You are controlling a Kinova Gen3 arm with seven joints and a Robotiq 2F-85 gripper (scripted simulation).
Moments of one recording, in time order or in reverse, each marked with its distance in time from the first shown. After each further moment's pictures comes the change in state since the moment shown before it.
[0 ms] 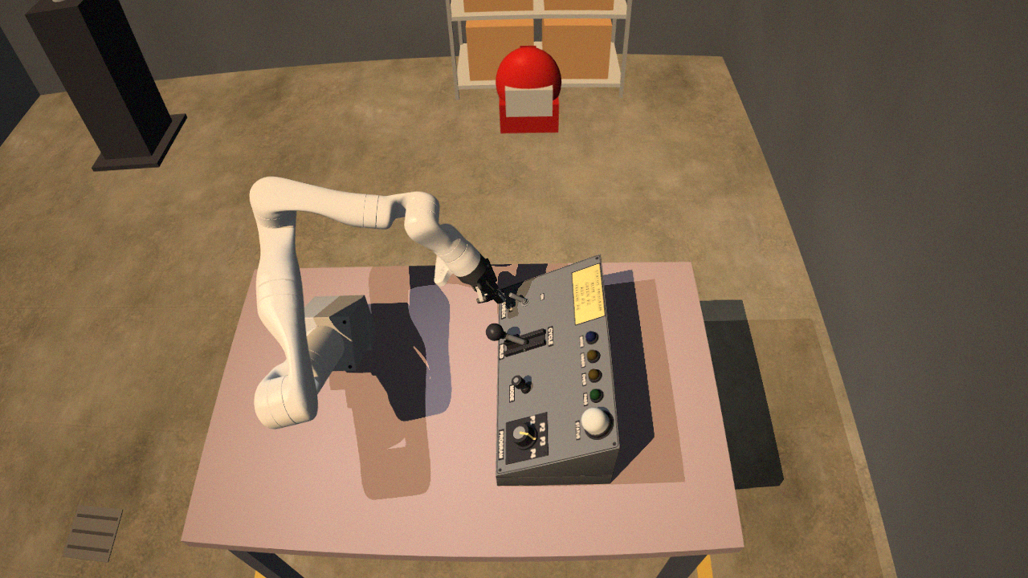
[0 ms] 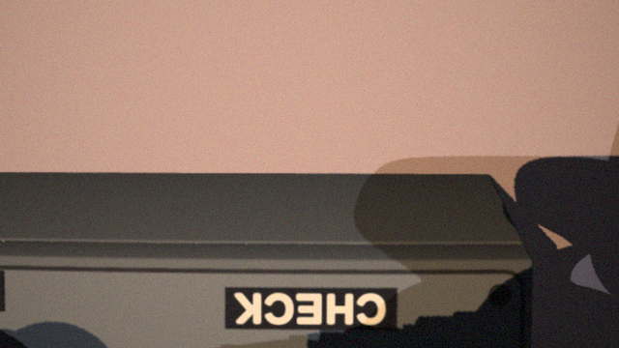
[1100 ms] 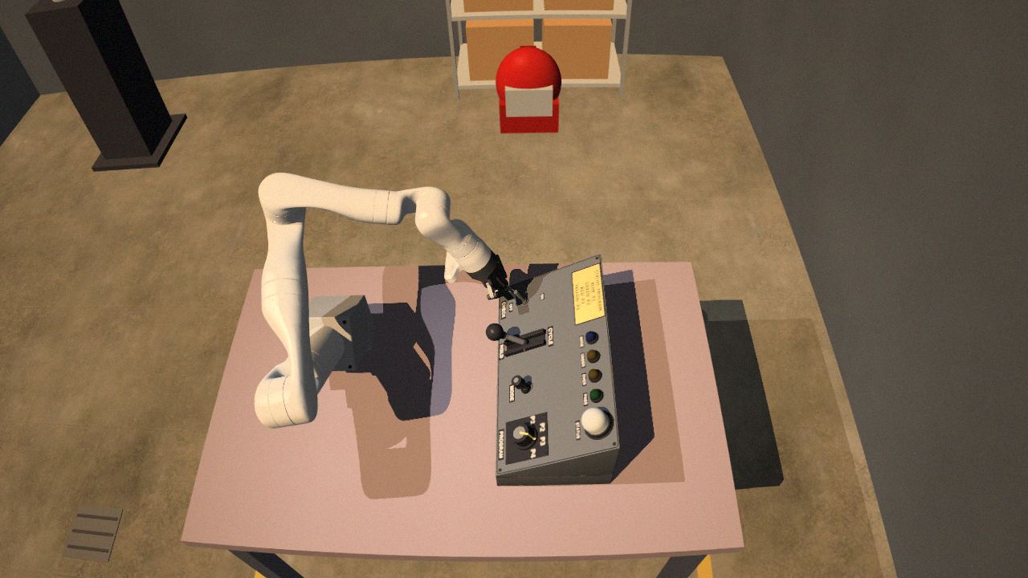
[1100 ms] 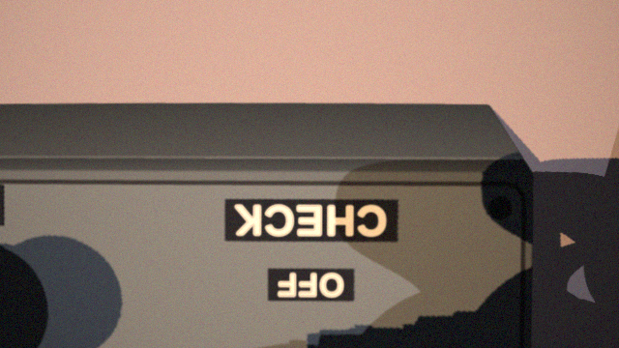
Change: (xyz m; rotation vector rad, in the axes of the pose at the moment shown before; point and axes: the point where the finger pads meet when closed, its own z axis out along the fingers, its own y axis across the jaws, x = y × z) arm -0.027 0.000 0.000 0.000 0.000 0.000
